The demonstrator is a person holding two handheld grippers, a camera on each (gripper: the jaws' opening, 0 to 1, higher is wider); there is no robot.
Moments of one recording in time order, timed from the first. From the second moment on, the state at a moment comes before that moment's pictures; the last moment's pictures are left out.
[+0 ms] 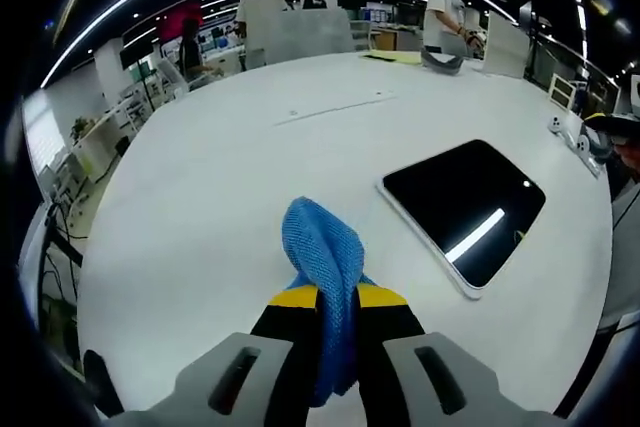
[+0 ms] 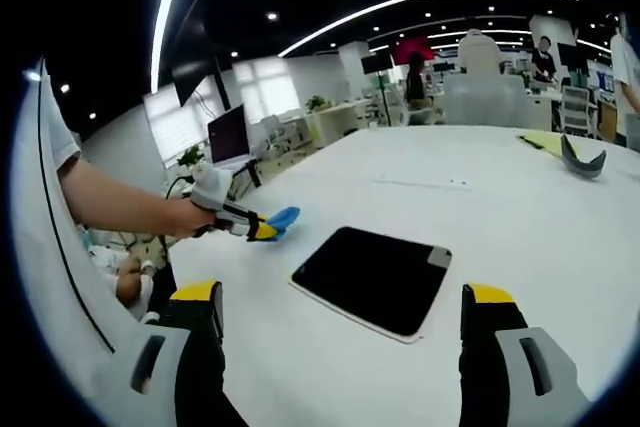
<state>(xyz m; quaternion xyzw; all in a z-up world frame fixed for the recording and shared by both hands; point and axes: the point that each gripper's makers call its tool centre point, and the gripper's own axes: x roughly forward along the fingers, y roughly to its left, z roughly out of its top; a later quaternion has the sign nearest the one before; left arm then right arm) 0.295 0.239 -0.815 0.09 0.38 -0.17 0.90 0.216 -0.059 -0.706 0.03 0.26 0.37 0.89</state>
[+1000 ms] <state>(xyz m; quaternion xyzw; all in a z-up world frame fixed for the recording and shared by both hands) 0.300 0.250 -0.845 0.08 0.40 -0.20 0.89 0.221 -0.063 -0.701 0.03 0.26 0.34 0.90</state>
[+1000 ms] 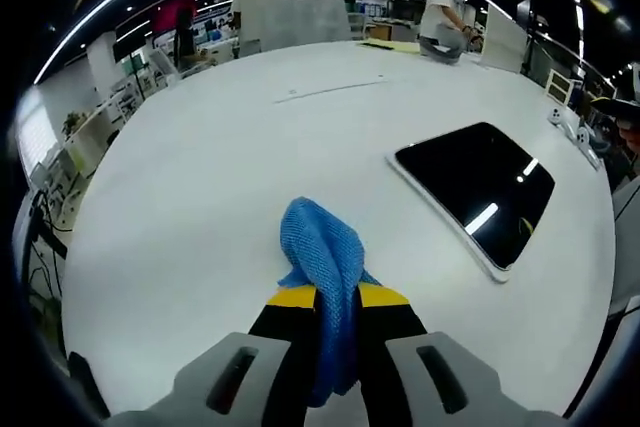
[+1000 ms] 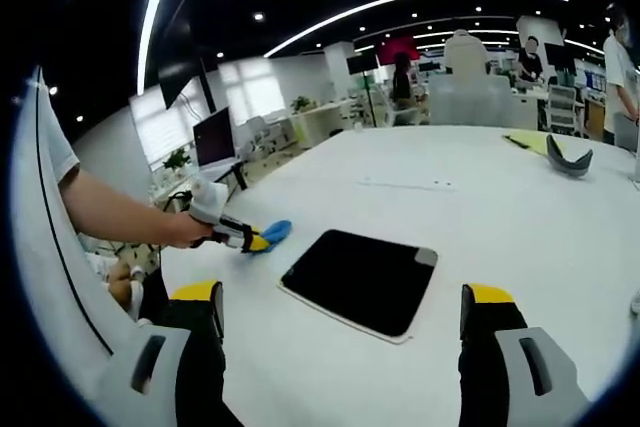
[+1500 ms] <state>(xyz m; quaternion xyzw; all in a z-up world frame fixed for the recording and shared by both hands) 0.304 0.263 -0.846 0.10 0.41 -0.26 0.87 0.217 -0.065 -0.703 0.03 0.27 0.34 0.90</state>
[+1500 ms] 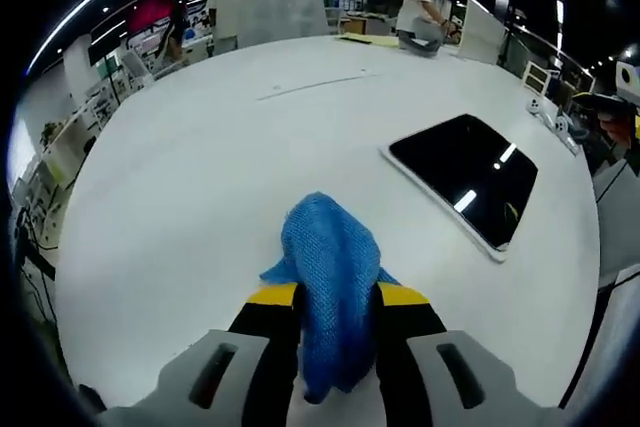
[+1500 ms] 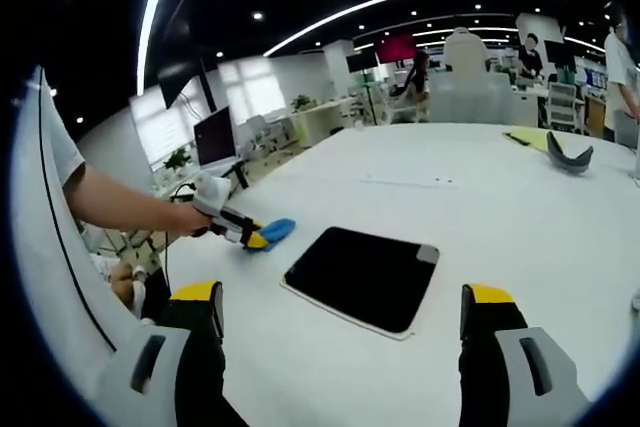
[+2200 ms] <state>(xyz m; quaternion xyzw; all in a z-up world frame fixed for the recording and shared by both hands) 0.315 0.267 -0.846 0.11 0.40 -0.28 0.87 0.219 -0.072 -0.705 0.02 0.28 0.34 0.90</state>
